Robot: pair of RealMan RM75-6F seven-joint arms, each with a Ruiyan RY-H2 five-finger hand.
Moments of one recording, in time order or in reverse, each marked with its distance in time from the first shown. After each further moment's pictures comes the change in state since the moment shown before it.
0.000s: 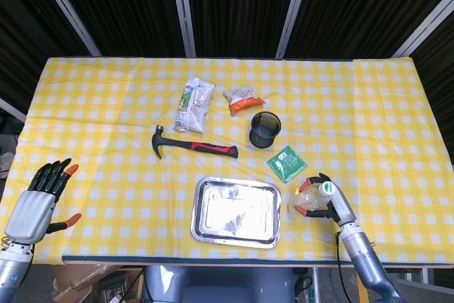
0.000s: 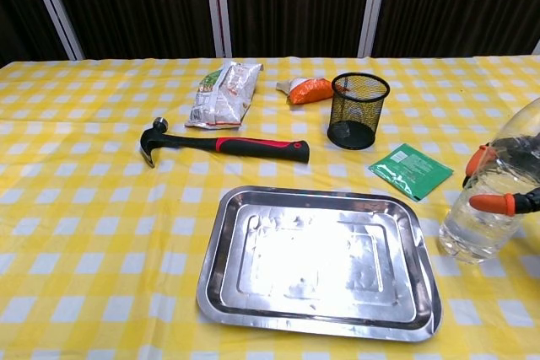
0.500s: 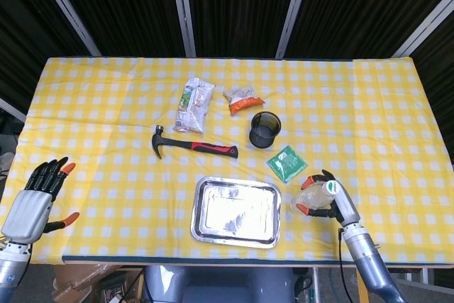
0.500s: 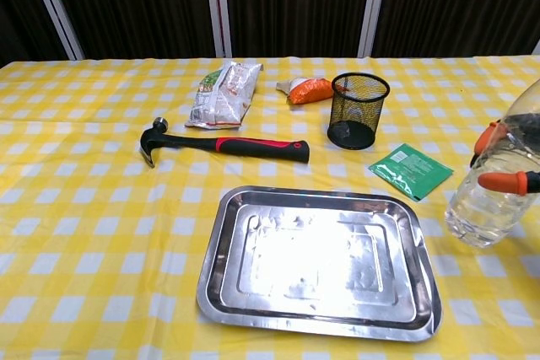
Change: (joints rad) left arm 0.003 0.008 -0.006 0.002 -0.006 0.013 -0.020; right arm -0.020 0.083 0.015 -0.145 -0.004 0.046 -0.059
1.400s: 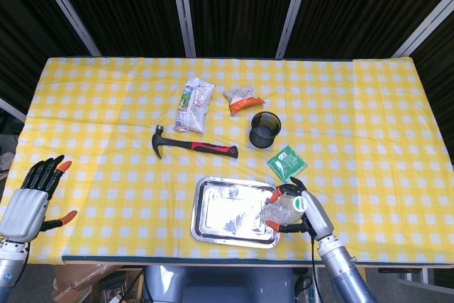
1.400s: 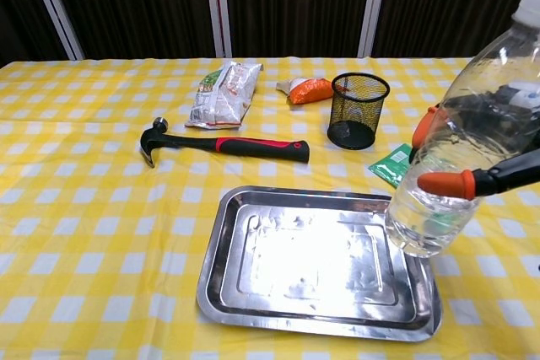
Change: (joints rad) left arm -0.001 0.006 -0.006 0.001 -0.012 0.000 -0.026; right arm 0.014 -0.038 -0.026 -0.274 0.005 0.033 -0.287
